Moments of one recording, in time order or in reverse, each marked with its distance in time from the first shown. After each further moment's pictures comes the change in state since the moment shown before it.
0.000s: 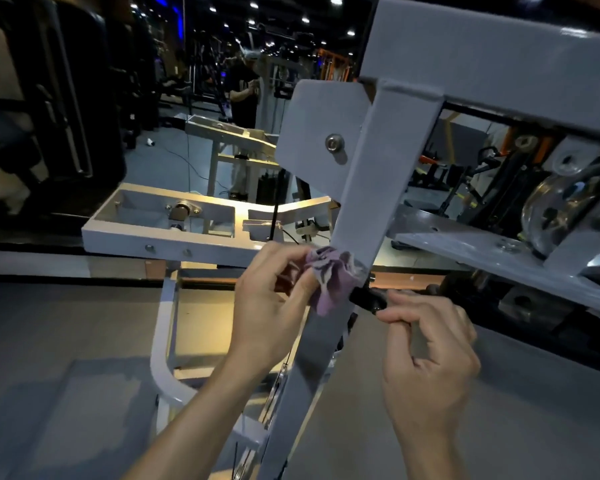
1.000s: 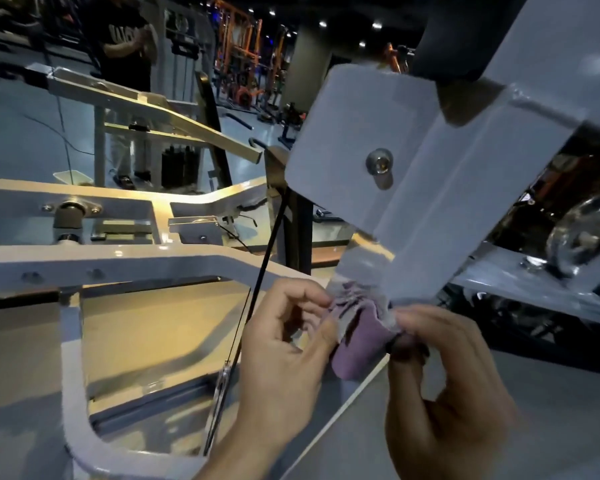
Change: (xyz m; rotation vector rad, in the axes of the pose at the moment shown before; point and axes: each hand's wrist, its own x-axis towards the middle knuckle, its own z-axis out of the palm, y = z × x) left_hand 0.025 -0.035 0.004 -0.598 -0.125 -0.229; right_hand 0.015 -0.059 0.049 -0.212 0.030 -0.049
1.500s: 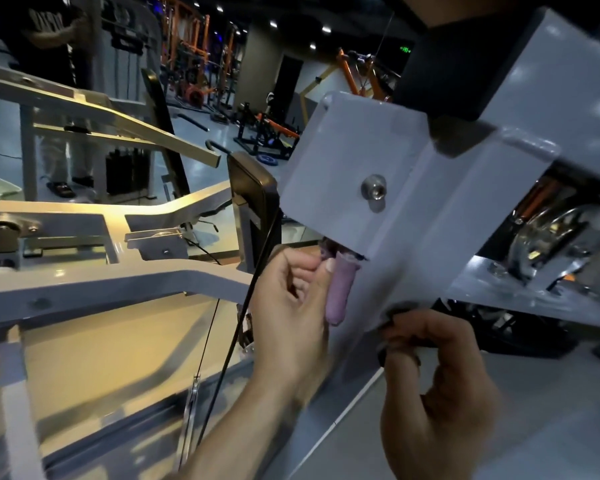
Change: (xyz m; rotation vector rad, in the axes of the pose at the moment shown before) left_hand 0.055 0.001 0.019 -0.132 0.013 -0.125; right_hand 0.010 -0.019 0.019 -0.049 0.106 0.186
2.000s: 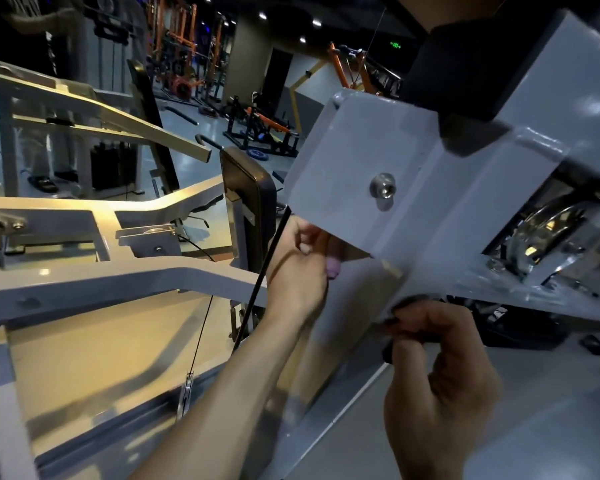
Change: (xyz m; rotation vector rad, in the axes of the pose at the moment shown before) left_hand 0.047 -0.006 0.014 0.074 -0.136 -0.164; right_hand 0.004 0.003 0.009 -0.011 0.021 0.008
